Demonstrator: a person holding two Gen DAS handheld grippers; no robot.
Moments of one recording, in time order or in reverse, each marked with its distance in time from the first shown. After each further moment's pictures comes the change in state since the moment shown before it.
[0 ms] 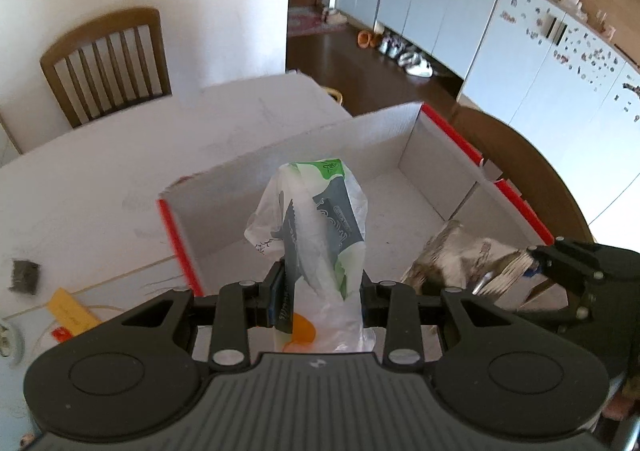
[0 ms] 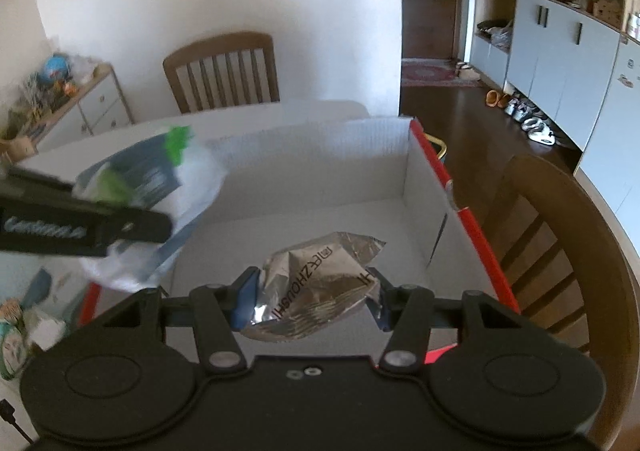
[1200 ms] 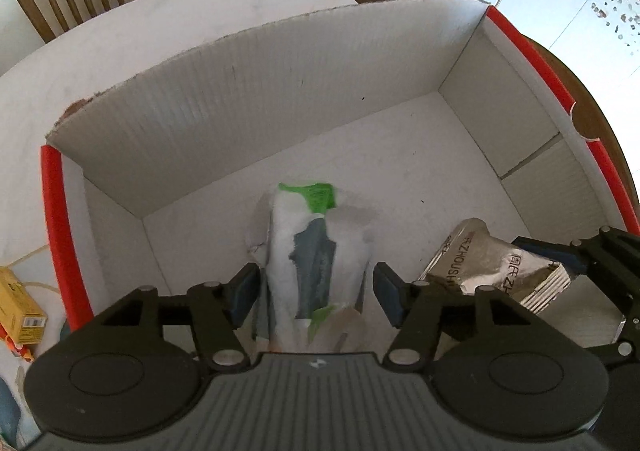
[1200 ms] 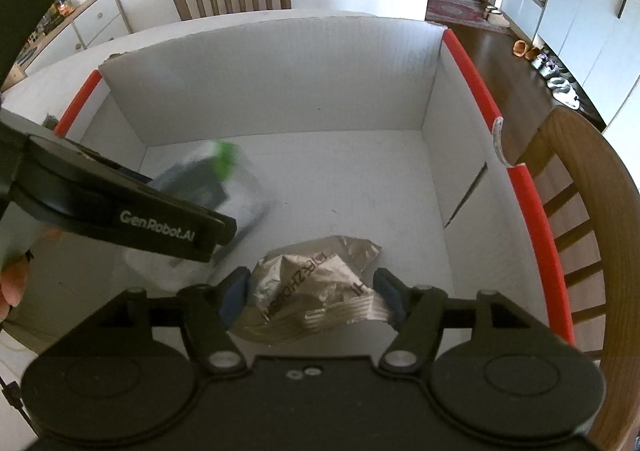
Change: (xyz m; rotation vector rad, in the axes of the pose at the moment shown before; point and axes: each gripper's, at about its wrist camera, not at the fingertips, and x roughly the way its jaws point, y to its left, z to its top) left arm 0.098 -0.005 -0.009 -0.052 0.253 0.025; right arm 0.064 -0.016 0.000 -0.062 0.235 0.009
